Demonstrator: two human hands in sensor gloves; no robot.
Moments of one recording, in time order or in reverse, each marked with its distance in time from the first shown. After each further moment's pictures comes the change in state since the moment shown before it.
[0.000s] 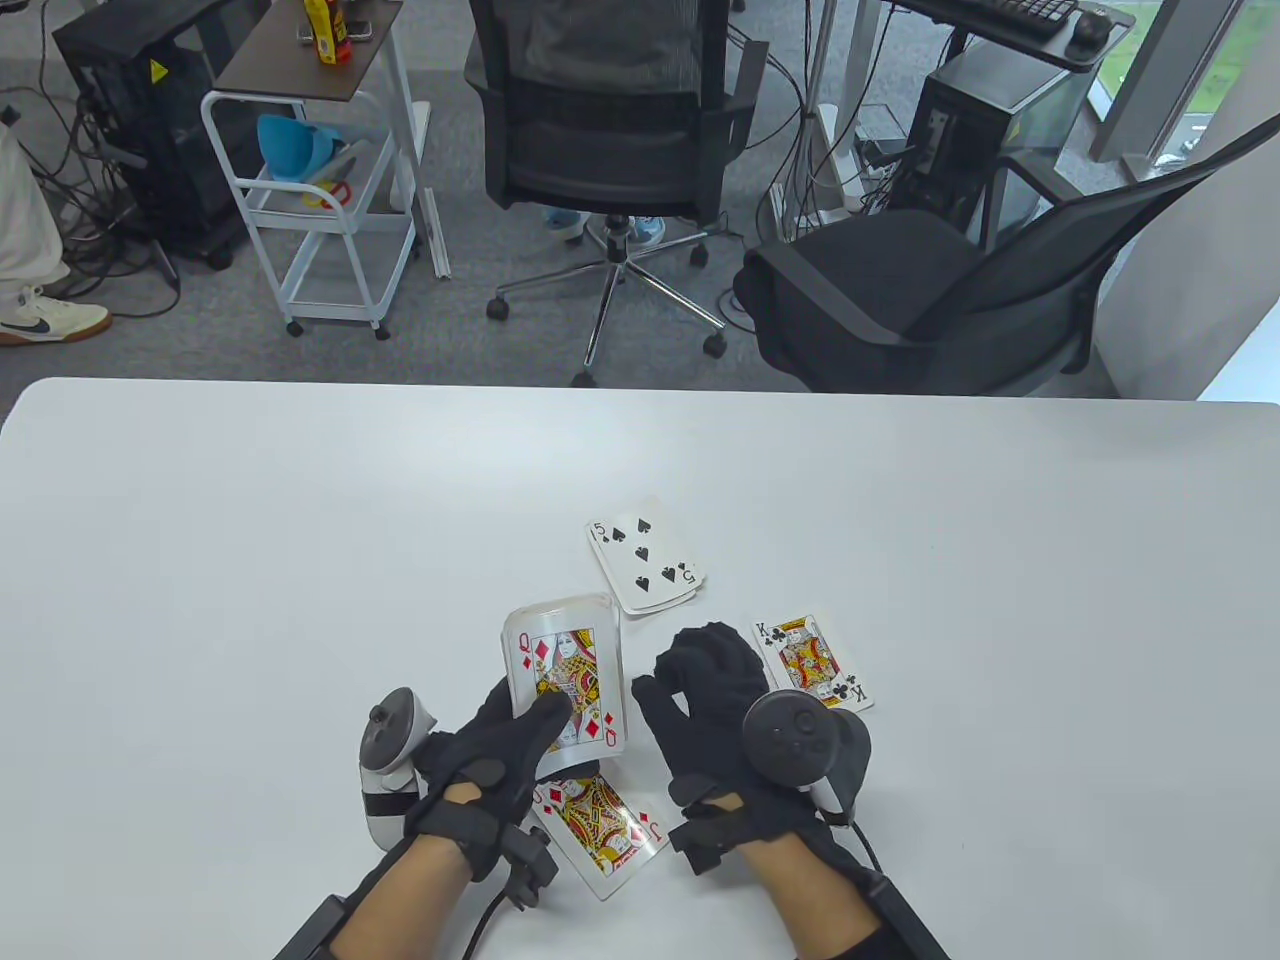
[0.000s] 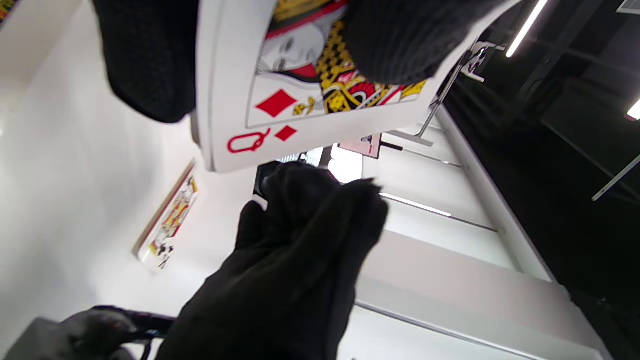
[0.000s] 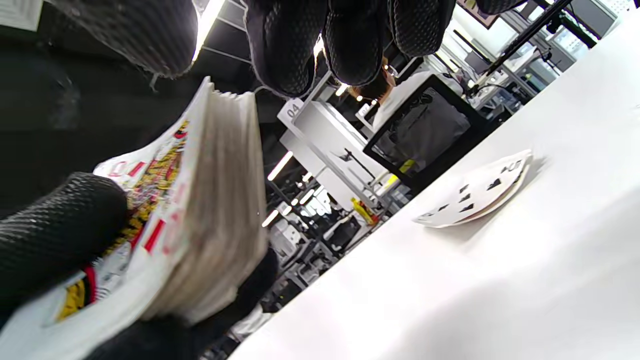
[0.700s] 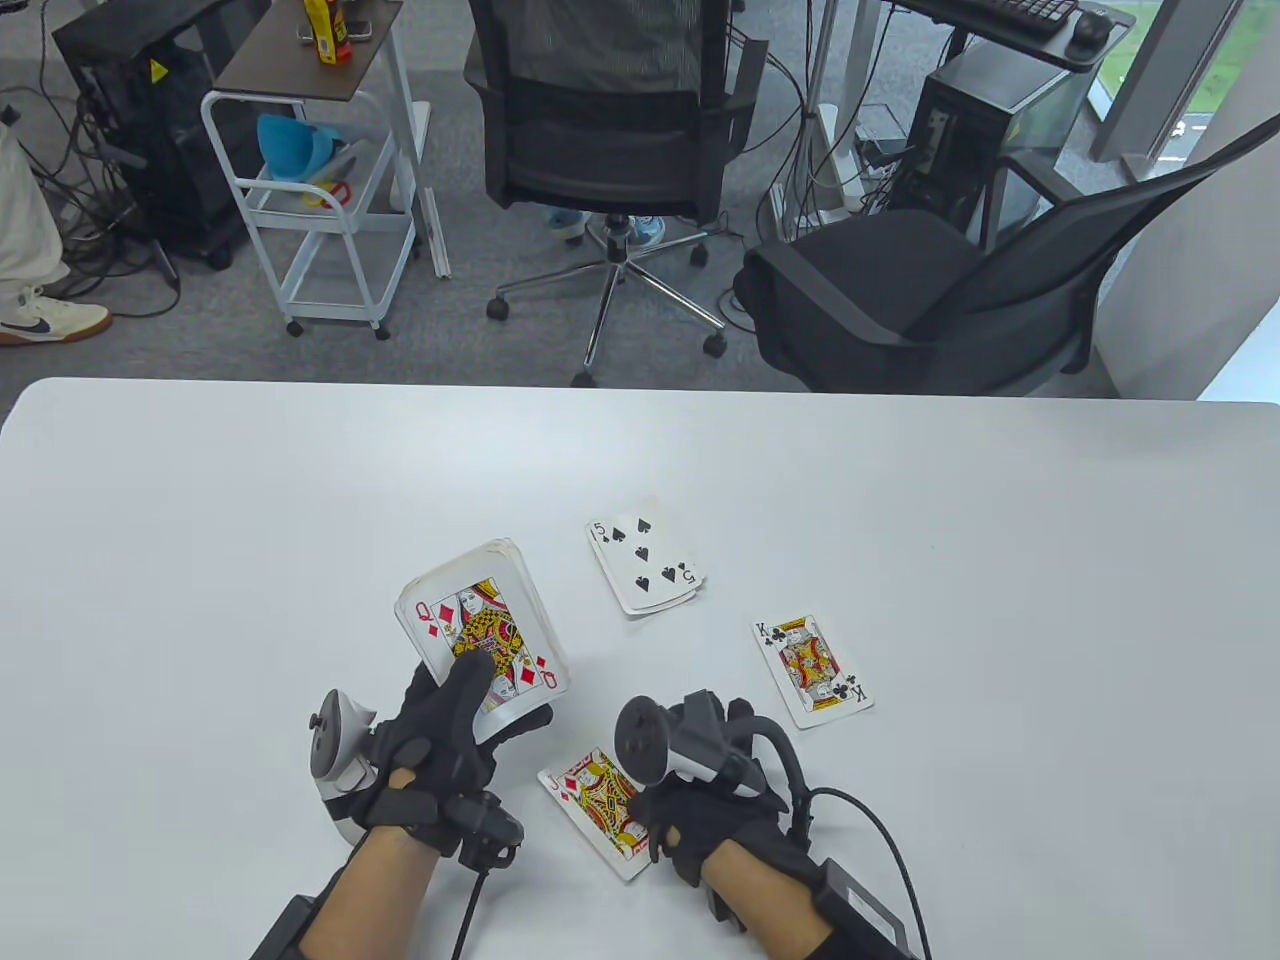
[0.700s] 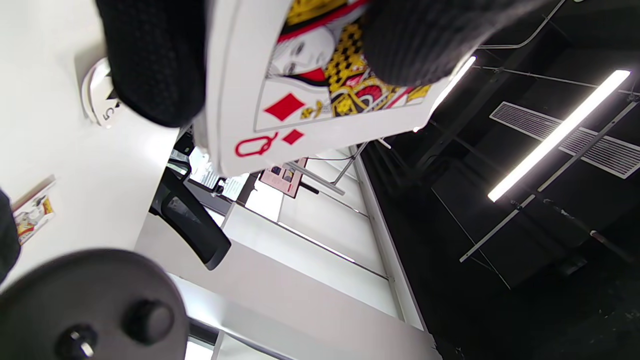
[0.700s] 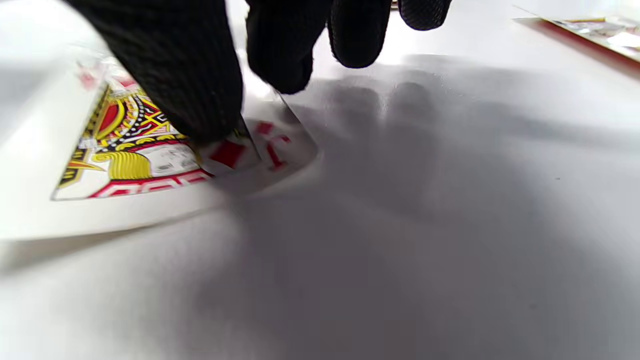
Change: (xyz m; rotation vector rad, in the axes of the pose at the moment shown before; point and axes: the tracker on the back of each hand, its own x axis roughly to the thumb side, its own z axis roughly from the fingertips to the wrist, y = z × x) left_hand 0.029 0.029 0.010 0.114 -0.220 0.258; right_hand 0.013 0.069 0.004 0.728 0.188 0.785
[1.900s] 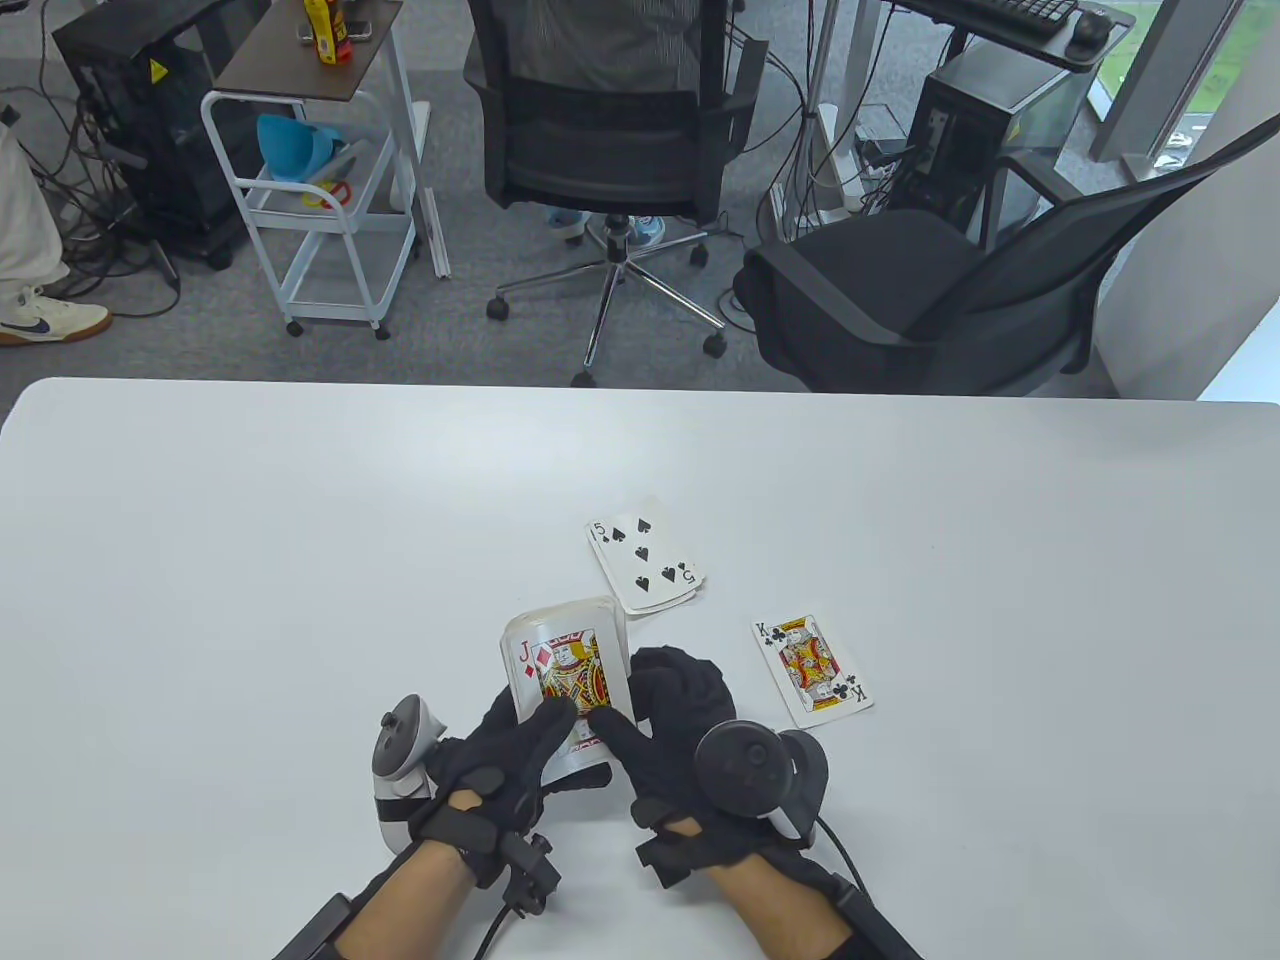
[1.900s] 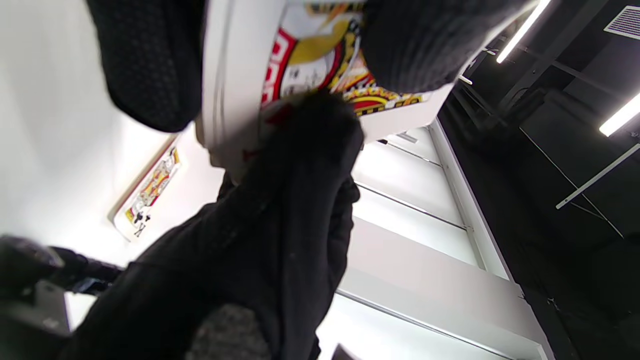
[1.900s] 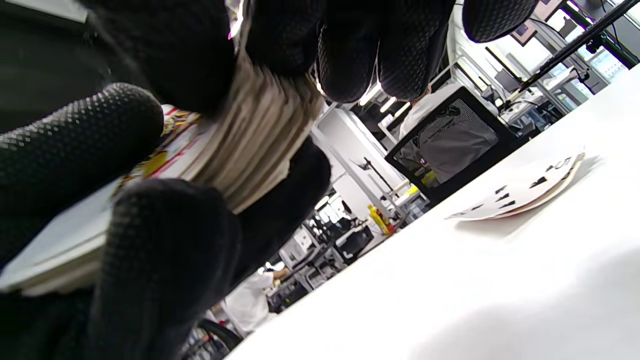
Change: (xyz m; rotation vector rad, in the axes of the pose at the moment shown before) left_hand -0.043 -0.023 0.001 -0.154 0.187 -0.125; right_hand -0.026 -0.026 0.034 -0.806 -0.219 -0.718
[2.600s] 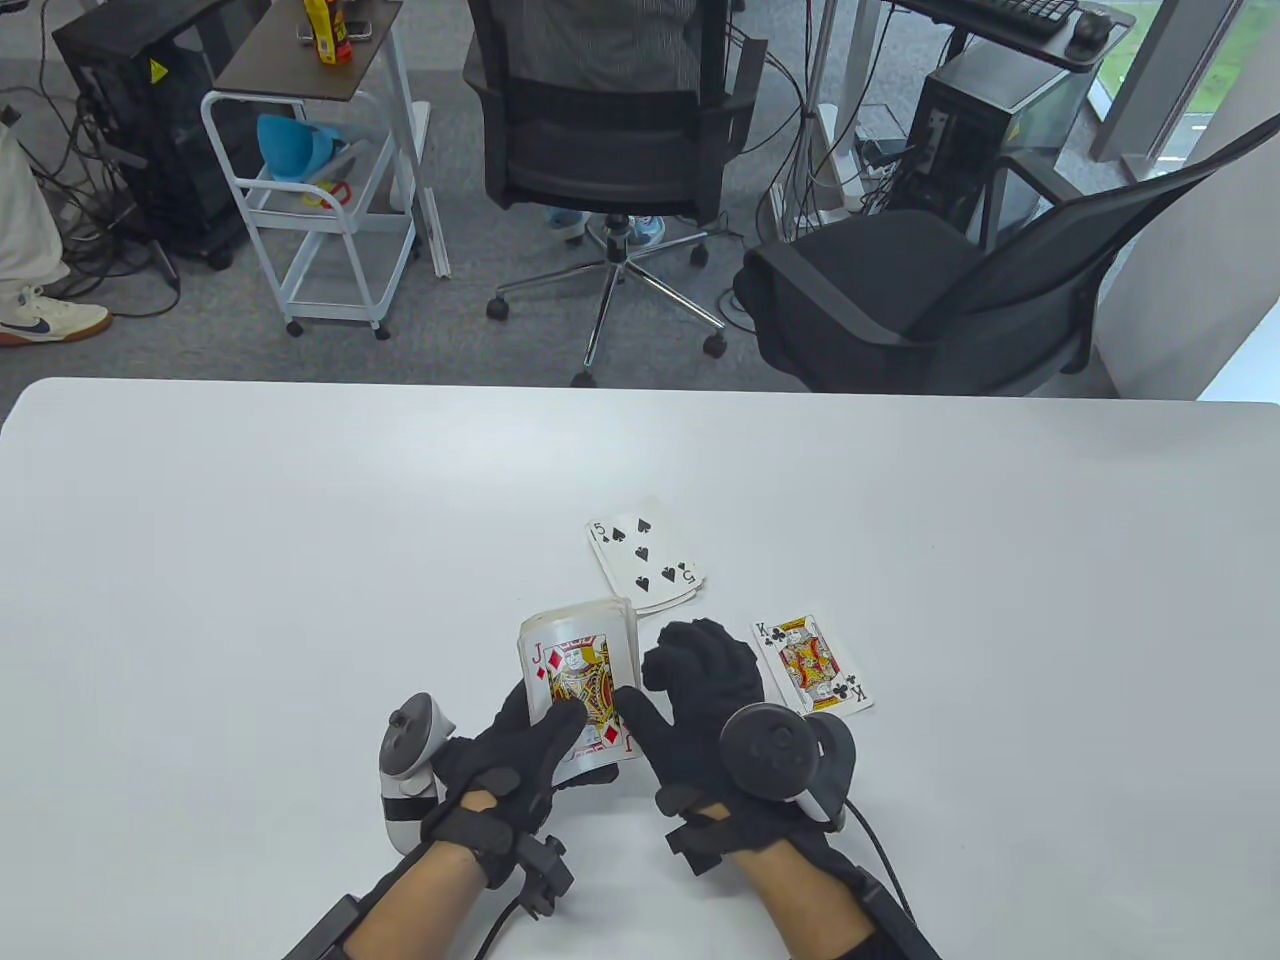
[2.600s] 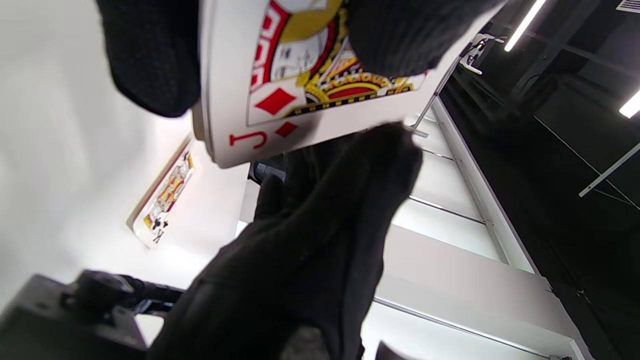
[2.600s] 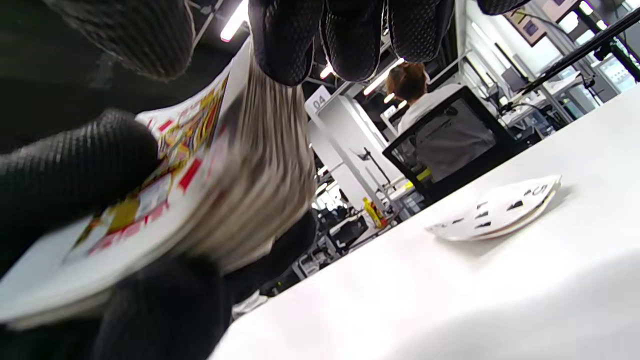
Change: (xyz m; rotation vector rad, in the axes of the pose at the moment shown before) left_hand -0.002 -0.008 -0.002 0.014 0.028 -0.062; right_hand -0.004 -0.014 -0.006 0.072 -0.017 0.089
